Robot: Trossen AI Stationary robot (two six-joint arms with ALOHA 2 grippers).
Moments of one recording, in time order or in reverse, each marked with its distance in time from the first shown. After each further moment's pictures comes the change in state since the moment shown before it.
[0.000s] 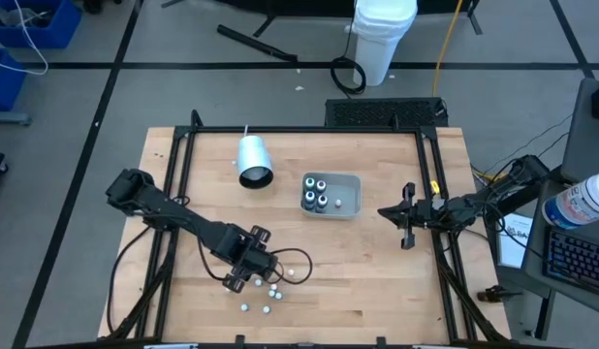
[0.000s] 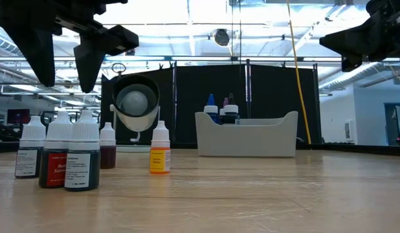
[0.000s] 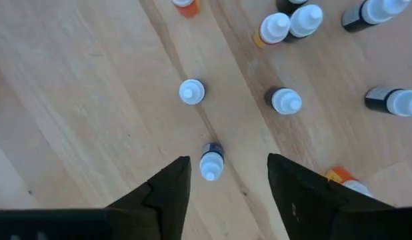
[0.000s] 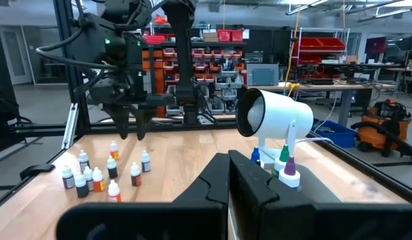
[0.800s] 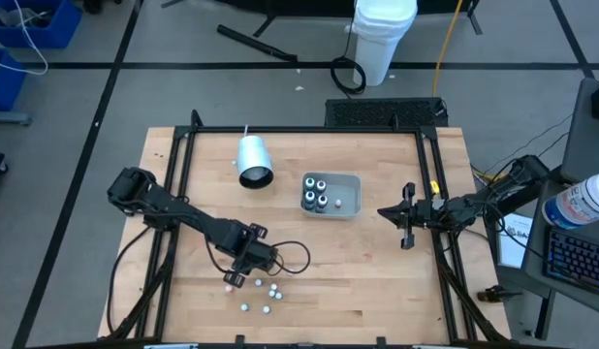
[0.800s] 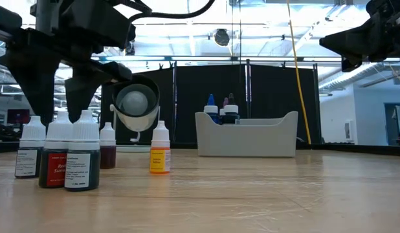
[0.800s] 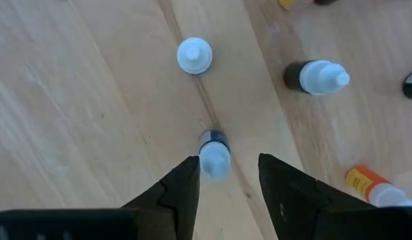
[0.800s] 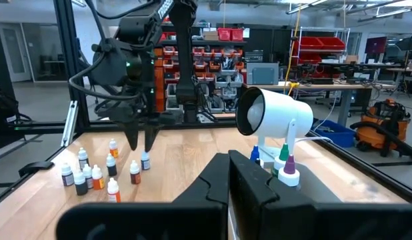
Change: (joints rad) left arm 0.055 0.000 -0.152 0.124 0.075 -0.024; right arm 0.000 0.000 0.000 -0.007 0.000 -0.003
